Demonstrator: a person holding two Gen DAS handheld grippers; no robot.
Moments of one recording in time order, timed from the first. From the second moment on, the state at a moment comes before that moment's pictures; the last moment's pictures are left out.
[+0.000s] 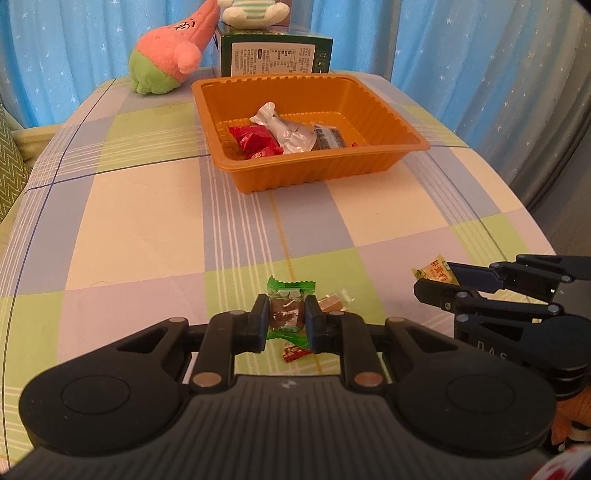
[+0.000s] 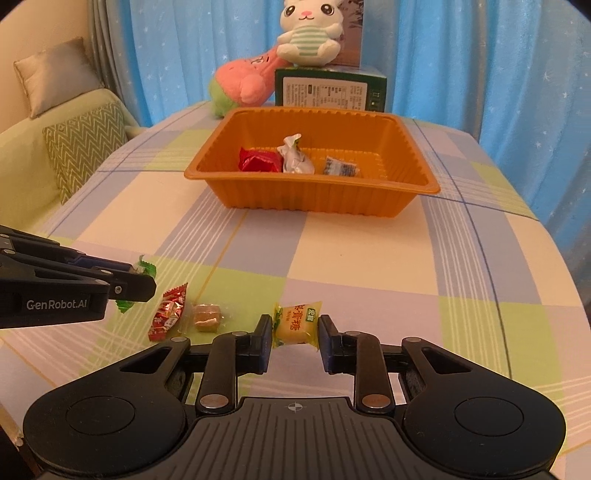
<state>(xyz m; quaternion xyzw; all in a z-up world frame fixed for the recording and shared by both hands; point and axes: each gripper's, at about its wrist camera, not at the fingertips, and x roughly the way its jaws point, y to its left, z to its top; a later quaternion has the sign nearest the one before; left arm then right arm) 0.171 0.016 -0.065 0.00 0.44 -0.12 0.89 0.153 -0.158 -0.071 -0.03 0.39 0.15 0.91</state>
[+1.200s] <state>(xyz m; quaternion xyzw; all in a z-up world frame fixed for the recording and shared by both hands) 0.199 0.000 -0.002 -0.03 0.39 -0.11 0.91 0.181 -0.194 0.011 0.01 0.34 0.14 0.93</state>
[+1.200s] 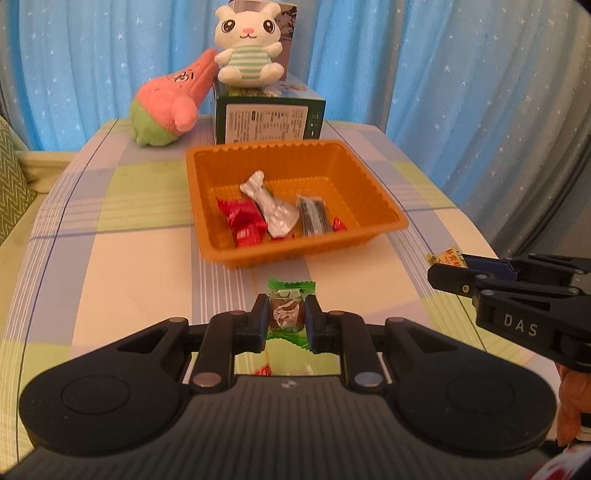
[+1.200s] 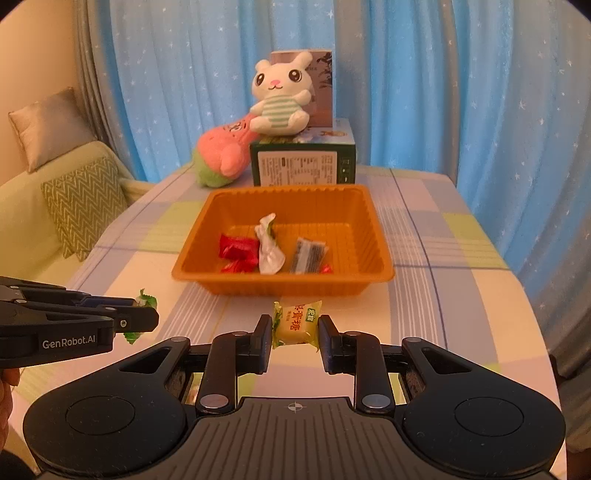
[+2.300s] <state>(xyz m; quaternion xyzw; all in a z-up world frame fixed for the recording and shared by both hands) 0.360 -0.002 -0.032 -0.03 0.41 -0.08 0.91 0.344 -0.195 -0.023 0.02 0.38 0.15 0.91</state>
